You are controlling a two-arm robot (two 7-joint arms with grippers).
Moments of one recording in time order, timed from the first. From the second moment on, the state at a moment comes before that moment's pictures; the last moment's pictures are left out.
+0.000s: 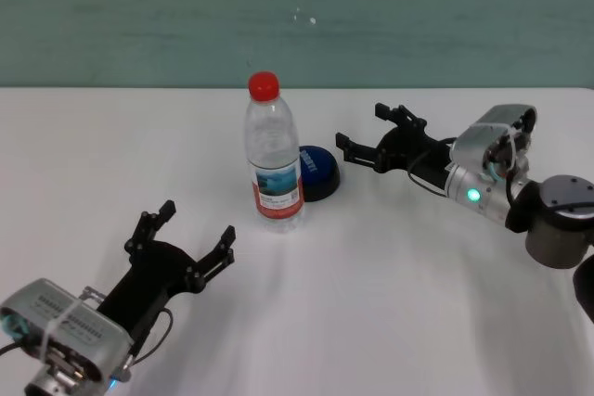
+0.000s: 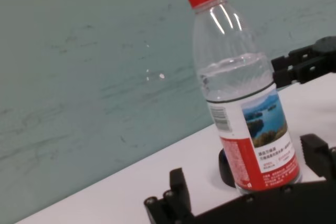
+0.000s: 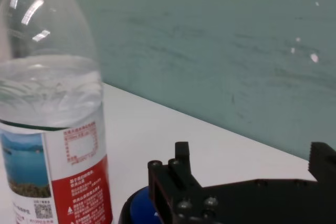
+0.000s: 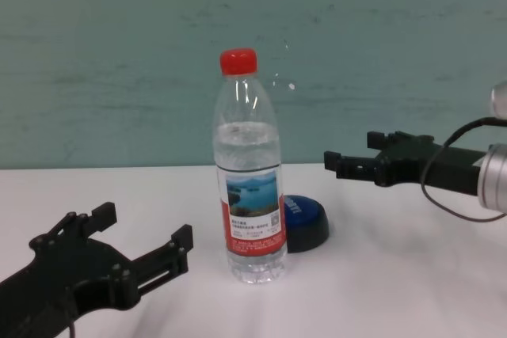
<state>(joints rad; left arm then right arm) 0.16 0.30 0.17 -1.63 0.04 -0.29 -0.24 0.53 0.30 -0.41 -1.05 0.37 -0.10 0.56</state>
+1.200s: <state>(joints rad) 0.16 0.30 0.17 -1.63 0.04 -0.29 -0.24 0.65 0.23 -0.43 -0.83 0.33 -0.15 0.61</state>
